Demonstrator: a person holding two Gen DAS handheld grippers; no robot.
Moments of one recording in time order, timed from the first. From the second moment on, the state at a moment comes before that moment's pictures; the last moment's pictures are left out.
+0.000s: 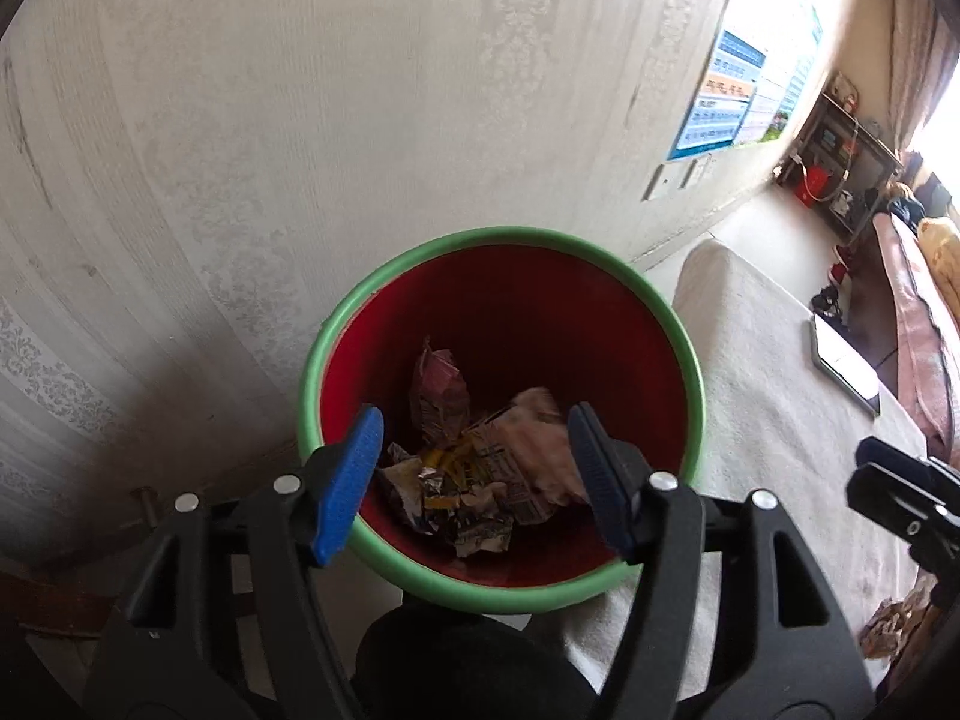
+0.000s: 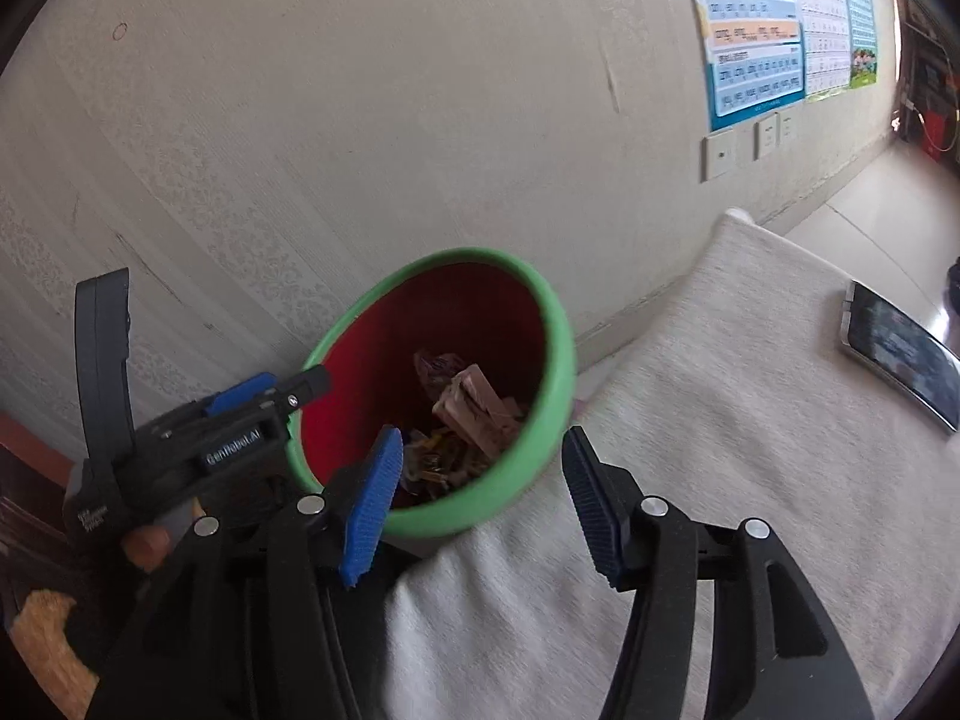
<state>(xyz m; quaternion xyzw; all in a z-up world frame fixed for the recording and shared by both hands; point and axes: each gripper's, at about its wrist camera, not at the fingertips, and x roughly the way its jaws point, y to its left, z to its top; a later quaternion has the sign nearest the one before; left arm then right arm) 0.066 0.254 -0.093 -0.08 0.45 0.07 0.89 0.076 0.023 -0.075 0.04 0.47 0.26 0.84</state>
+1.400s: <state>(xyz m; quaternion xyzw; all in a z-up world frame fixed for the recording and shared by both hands) -0.084 -0.093 -0.168 0.13 0.56 -0.46 0.68 -0.032 -0.213 -0.128 0.12 0.57 0.03 0.81</state>
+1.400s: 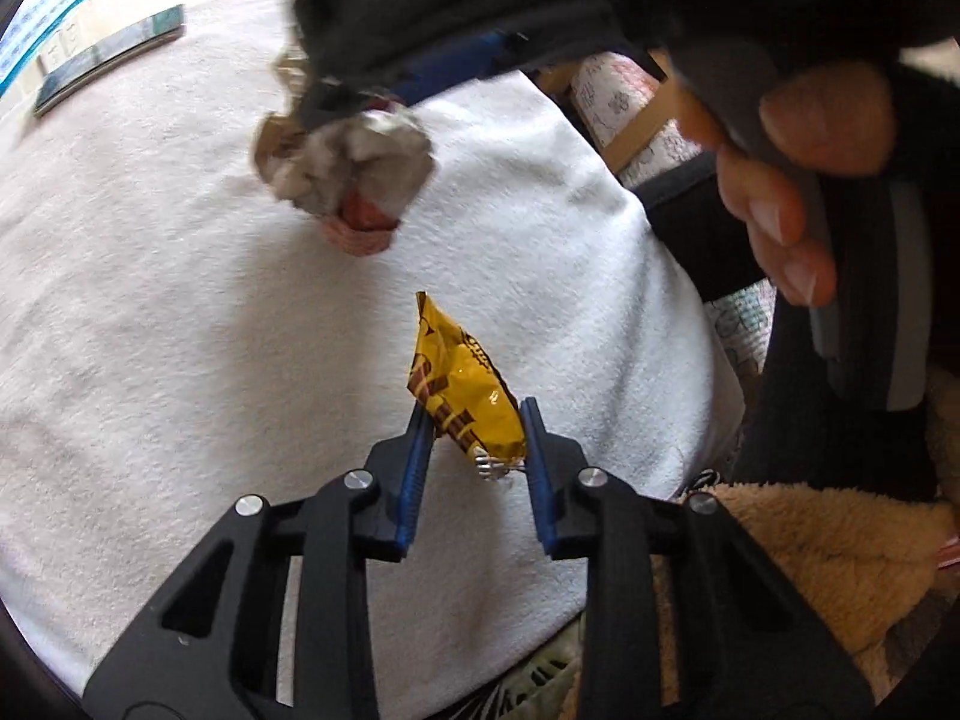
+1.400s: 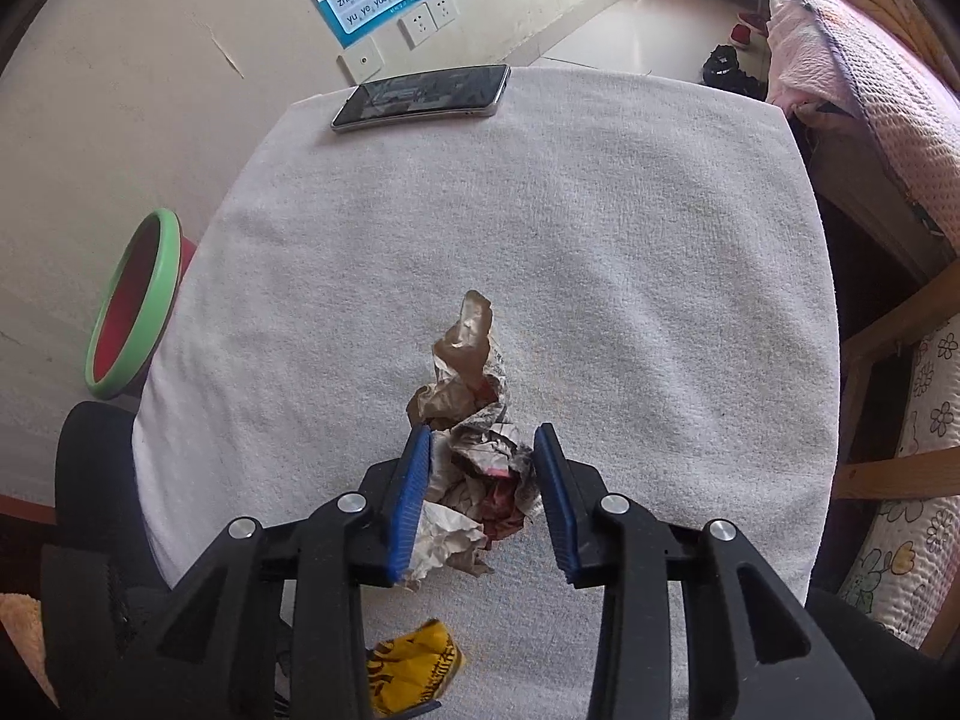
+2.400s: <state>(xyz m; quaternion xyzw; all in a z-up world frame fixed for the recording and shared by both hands) 0.019 0.073 -0.105 -0.04 0.49 -0.20 0.85 -0.014 -0.101 -0.102 0.05 0.52 0.13 0.84</state>
